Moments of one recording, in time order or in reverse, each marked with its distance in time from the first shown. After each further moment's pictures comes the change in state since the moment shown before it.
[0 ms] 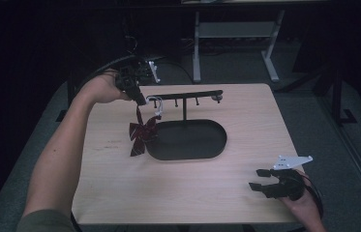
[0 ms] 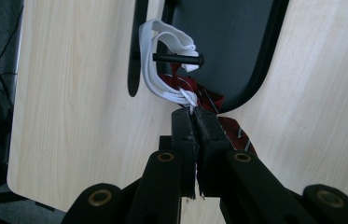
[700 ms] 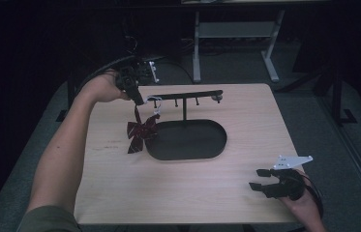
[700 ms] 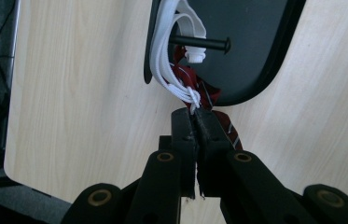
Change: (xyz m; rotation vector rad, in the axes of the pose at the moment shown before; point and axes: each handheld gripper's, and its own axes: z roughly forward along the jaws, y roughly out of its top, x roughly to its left) left arm 0.010 -0.002 0.011 0.049 -0.002 -0.036; right arm -0.001 0.000 0.000 -0.003 0.000 -0.001
